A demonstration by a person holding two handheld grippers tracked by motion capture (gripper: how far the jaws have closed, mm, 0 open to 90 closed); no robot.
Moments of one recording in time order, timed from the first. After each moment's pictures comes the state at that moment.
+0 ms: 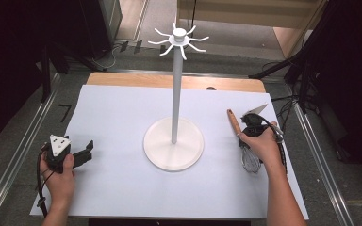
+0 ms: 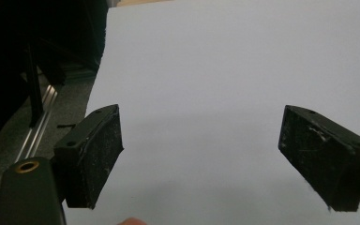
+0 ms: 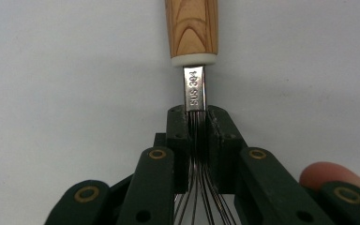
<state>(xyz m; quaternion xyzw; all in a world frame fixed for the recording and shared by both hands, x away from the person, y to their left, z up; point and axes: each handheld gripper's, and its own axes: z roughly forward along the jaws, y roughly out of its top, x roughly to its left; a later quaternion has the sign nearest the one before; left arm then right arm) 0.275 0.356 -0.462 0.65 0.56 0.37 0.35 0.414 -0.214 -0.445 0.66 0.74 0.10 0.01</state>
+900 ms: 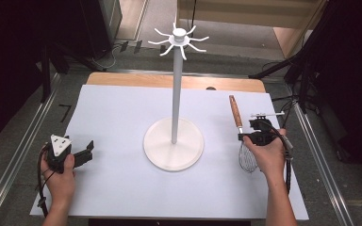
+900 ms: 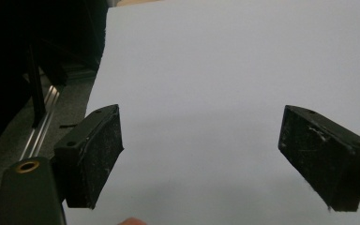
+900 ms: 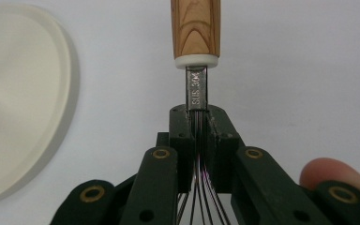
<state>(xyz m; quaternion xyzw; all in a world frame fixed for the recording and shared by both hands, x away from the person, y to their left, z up) 0.275 0.355 -0.462 0.66 0.56 0.37 0.34 0.364 -0.218 -0.415 0.62 0.72 0.29 0.09</state>
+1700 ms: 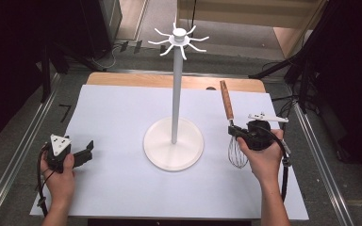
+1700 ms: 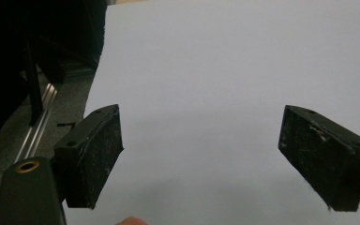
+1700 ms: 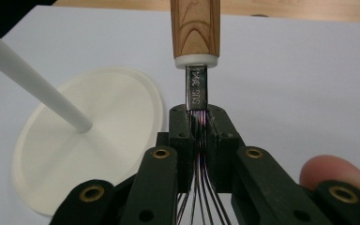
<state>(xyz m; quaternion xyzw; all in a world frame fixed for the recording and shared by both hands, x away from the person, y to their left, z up) 0.276 0.356 -0.462 0.66 0.56 0.37 0.34 0.330 -0.191 -0.382 0.53 0.72 0.43 0.14</state>
